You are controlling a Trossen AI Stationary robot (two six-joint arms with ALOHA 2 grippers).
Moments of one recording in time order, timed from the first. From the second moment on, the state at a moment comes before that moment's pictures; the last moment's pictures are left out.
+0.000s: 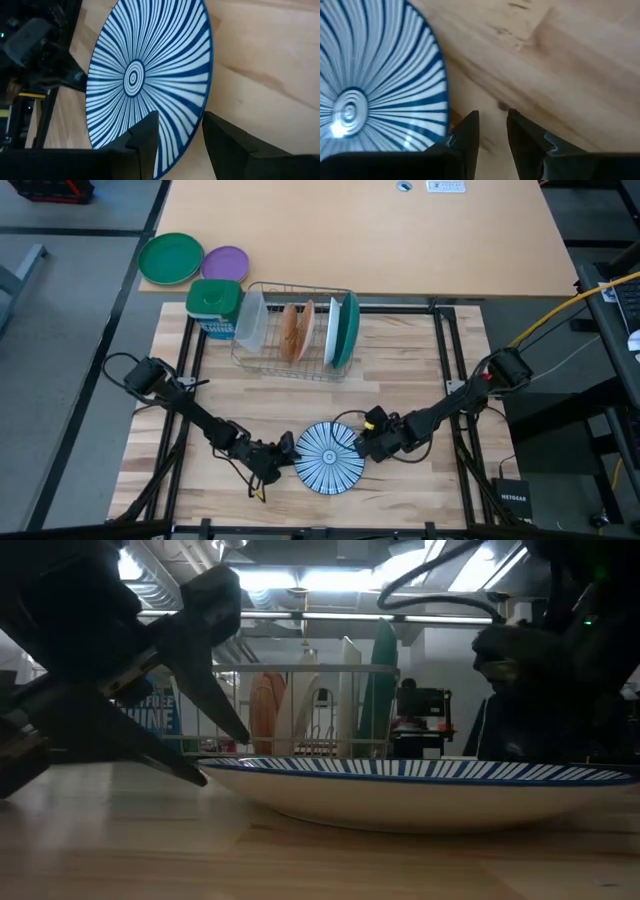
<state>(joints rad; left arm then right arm) -0.57 1.82 0.71 0.43 -0.43 0.79 0.50 1.69 0.77 -0.24 0.39 1.41</state>
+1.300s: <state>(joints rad) -0.54 1.83 0.71 0.54 -0.29 0.69 0.50 1.74 0.76 -0.04 0.41 1.35</state>
